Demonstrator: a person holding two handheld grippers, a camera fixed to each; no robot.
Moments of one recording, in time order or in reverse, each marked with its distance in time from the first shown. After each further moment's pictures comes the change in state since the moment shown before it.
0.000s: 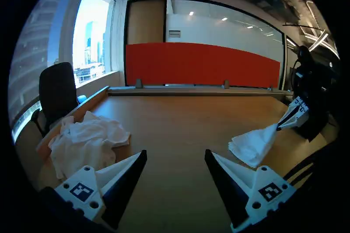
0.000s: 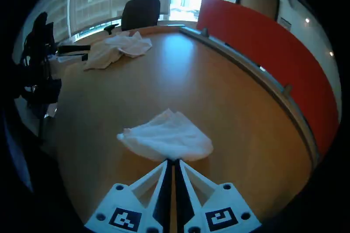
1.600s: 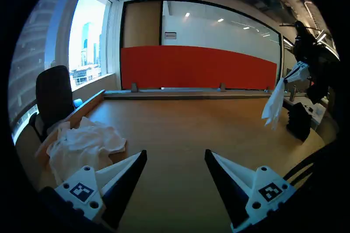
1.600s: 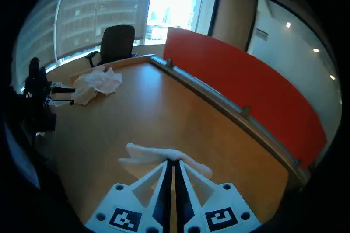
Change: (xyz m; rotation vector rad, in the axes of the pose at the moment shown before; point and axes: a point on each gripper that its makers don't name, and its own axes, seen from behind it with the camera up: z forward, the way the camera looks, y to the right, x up) left arm 0.020 0.009 0.008 -0.032 0.008 0.009; right arm 0.062 0.126 -0.128 -0.156 0.136 0.060
